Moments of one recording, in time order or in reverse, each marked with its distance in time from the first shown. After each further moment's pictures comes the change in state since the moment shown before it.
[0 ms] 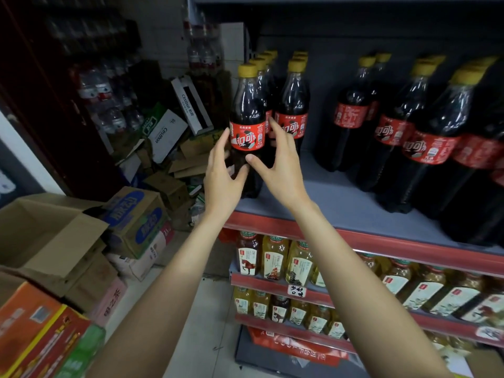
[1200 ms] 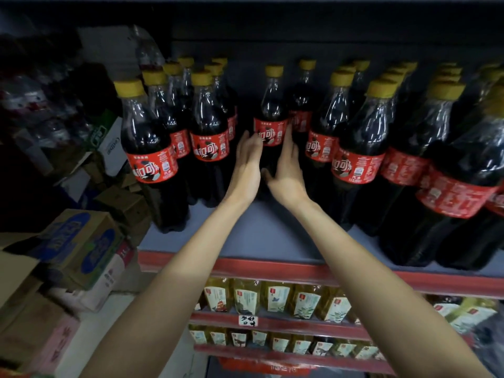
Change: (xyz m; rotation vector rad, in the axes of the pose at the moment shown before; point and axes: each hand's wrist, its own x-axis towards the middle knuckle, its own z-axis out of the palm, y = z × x) left_hand 0.049 0.051 0.174 -0.409 -0.311 -0.264; right_hand 0.044 0.108 -0.103 -0.214 0.012 0.275
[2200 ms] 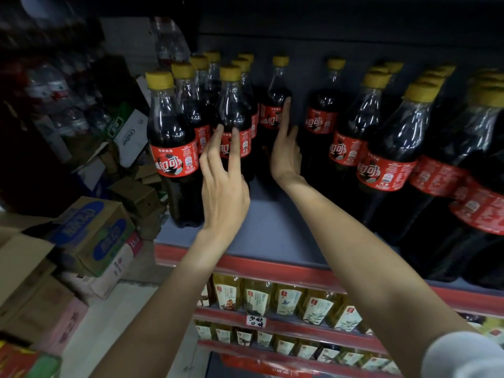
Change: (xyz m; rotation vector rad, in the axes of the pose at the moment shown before) left_hand -0.040 -0.017 -0.057 1.053 0.437 0.582; right_hand 0.056 -0.012 0.047 -0.258 0.118 -0.045
